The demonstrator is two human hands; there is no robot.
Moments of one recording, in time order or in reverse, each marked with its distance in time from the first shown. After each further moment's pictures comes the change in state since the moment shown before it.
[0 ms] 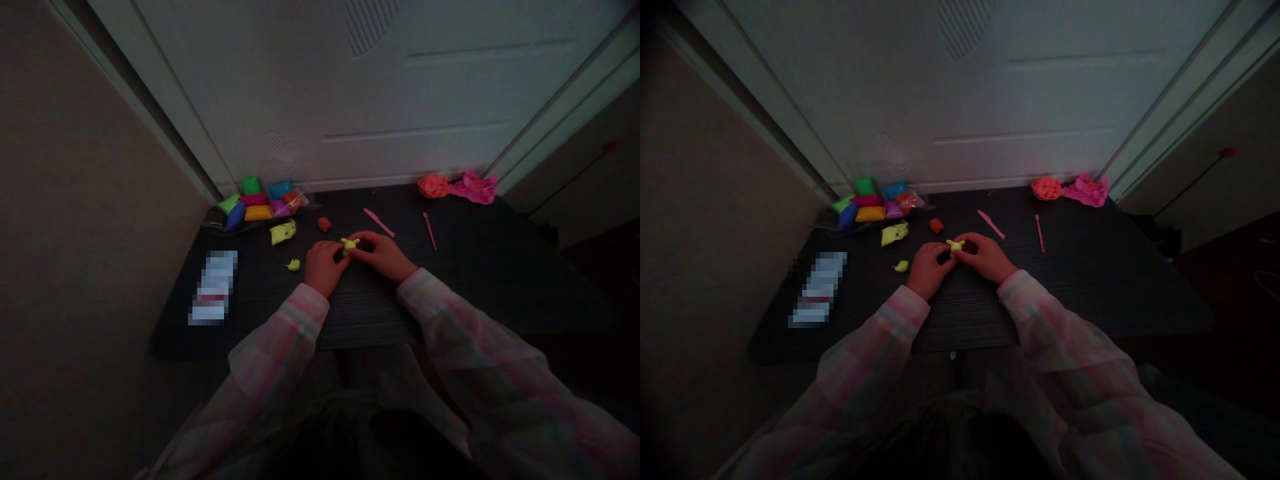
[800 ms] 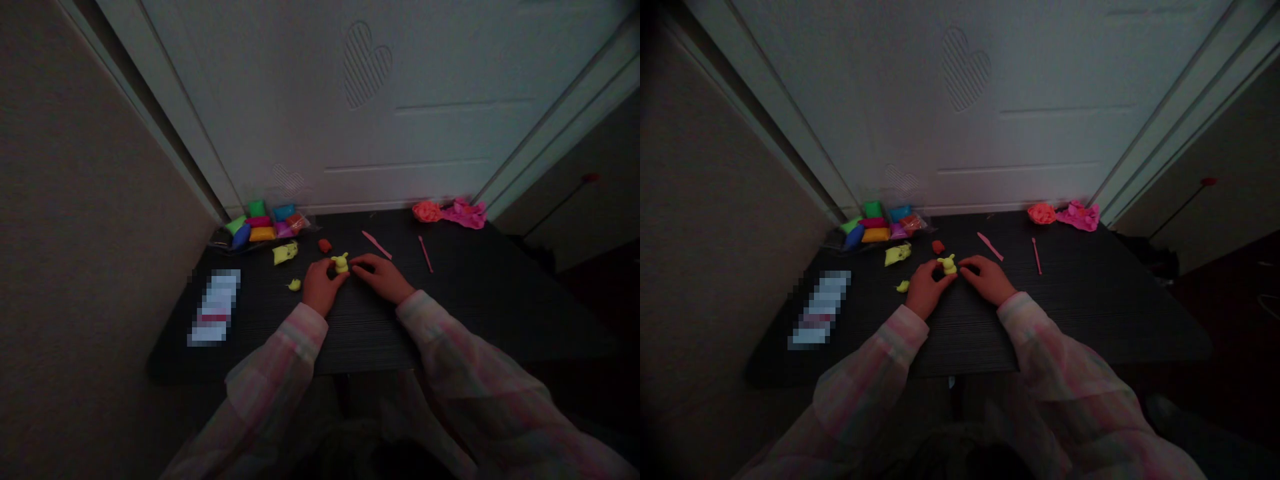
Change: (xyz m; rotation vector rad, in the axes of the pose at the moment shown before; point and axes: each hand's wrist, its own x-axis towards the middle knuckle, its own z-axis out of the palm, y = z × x) left_hand 0.002 0.001 -0.004 -0.094 0.073 -0.167; right_hand -0.002 0.002 -0.004 -0.285 0.072 -0.056
